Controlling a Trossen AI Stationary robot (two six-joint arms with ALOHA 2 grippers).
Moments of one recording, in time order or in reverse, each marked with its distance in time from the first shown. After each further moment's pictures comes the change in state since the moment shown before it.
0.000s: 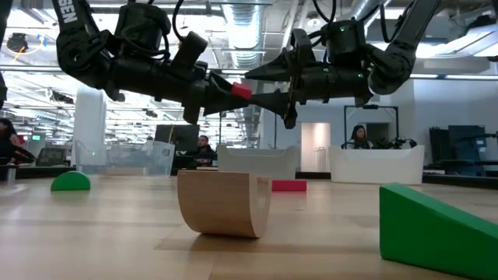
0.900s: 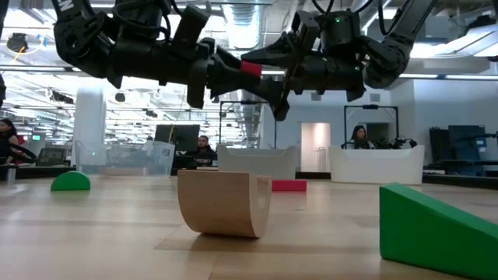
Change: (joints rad) left arm -0.088 -0.014 0.059 -0.021 -0.016 0.102; right arm 0.039 0.002 0.052 -0.043 -0.146 0.012
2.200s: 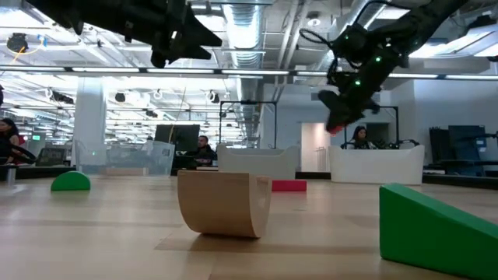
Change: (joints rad) left arm 0.000 -0.519 -0.004 -0.587 -0.293 -0.725; right arm -0.365 -0.419 0.005 -1.079 0.815 -0.392
